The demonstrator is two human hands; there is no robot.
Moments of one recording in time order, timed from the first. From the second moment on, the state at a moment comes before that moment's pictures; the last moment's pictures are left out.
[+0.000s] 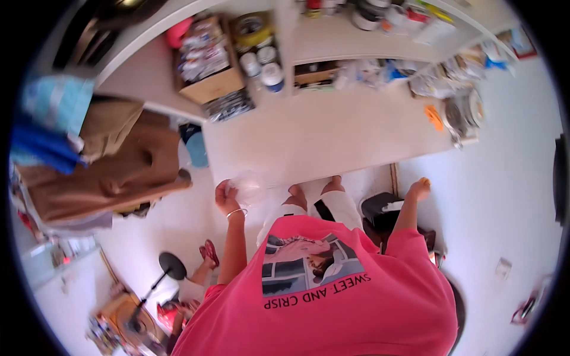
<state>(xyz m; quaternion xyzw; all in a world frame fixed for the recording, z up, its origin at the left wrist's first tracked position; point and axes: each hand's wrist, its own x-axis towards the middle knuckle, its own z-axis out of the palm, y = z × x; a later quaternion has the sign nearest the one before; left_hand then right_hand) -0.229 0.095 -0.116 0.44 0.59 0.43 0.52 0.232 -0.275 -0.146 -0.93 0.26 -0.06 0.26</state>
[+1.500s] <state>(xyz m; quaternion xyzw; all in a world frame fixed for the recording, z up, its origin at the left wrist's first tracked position) 0.060 -0.024 -0.094 0.28 0.66 0.47 0.52 0.399 -0.098 -0.111 -0.87 -0.37 0.23 0.25</state>
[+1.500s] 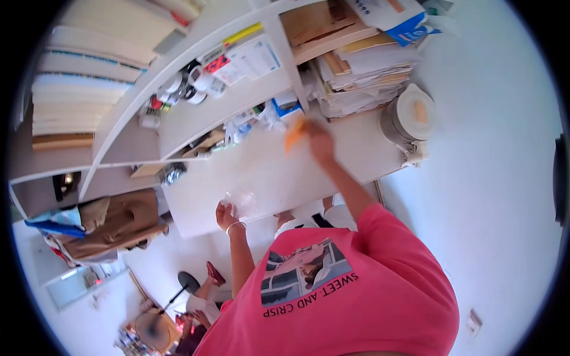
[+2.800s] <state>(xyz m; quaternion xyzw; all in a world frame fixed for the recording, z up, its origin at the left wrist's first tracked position) -0.126 -0.037 -0.081 0.17 0.69 0.55 0.43 0.049 -0.038 -0.140 -0.51 -0.72 0.42 0.22</state>
